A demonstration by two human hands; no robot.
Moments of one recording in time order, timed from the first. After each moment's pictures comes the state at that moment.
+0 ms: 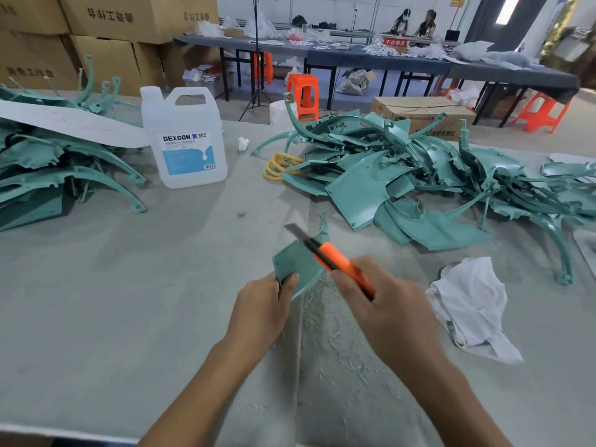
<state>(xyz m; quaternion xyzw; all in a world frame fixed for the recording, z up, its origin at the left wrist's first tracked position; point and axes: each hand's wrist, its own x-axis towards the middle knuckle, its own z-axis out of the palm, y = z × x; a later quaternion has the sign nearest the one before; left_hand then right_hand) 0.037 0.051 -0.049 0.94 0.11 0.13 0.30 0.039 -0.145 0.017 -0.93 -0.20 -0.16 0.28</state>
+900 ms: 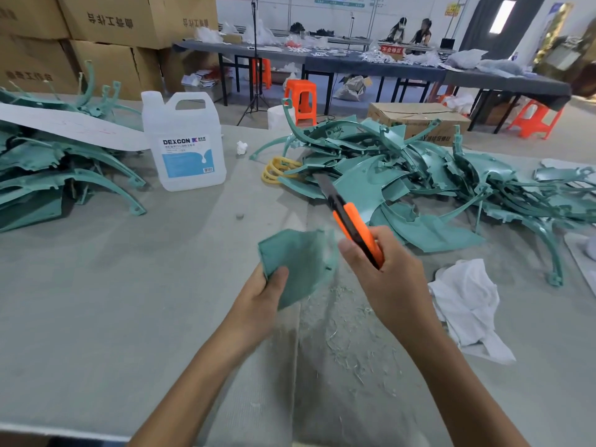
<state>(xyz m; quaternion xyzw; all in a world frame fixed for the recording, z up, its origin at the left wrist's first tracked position) 0.021 0.050 -0.025 0.71 0.04 0.07 0.70 0.060 -0.142 0.042 -0.89 -0.15 -0.13 0.42</state>
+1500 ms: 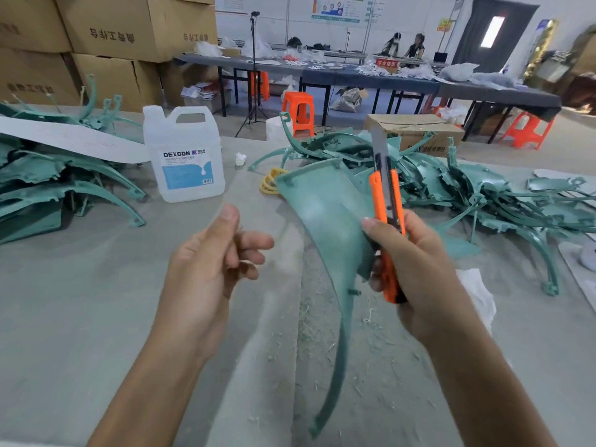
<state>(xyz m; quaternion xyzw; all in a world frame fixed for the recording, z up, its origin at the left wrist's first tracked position) -0.016 0.065 0.084 0.56 0.02 0.22 0.80 0.055 -0.143 0.093 -0.67 -0.09 0.02 0.73</state>
